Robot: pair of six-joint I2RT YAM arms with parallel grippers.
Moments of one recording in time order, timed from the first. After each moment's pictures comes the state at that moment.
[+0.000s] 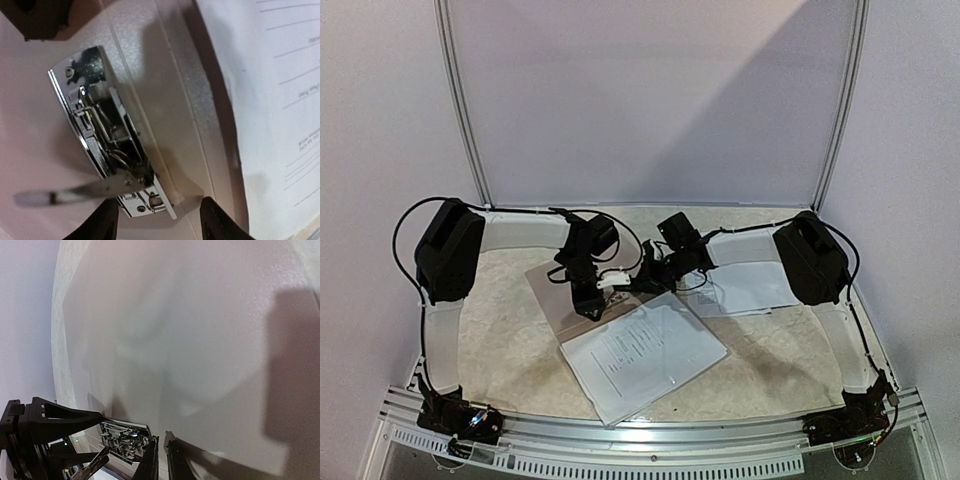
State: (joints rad) left arm -0.67 2.12 1.53 -0.93 0.06 0.66; right arm 0.72 2.40 1.73 -0.19 -0.54 0.80
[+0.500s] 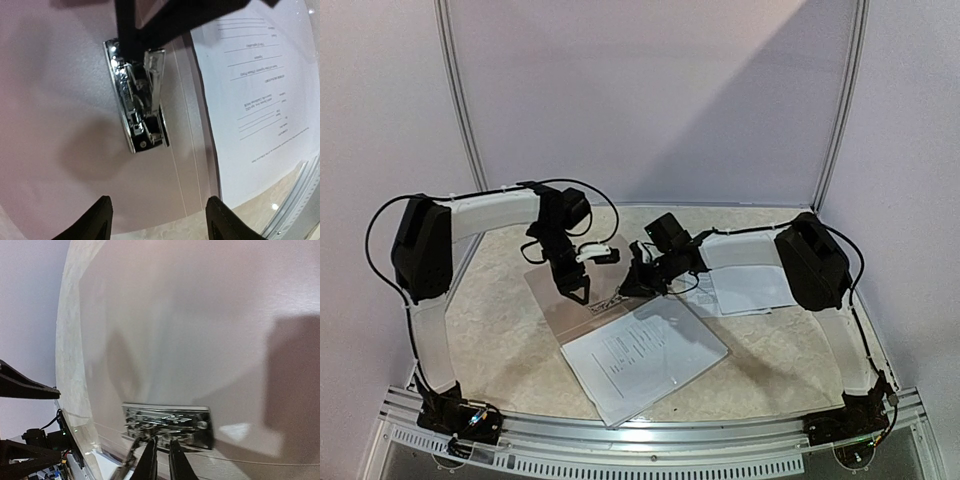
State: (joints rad) left arm -0.55 2.01 1.60 -1.10 0.27 0.64; right arm 0.79 2.36 1.73 -0.23 -0.50 0.78
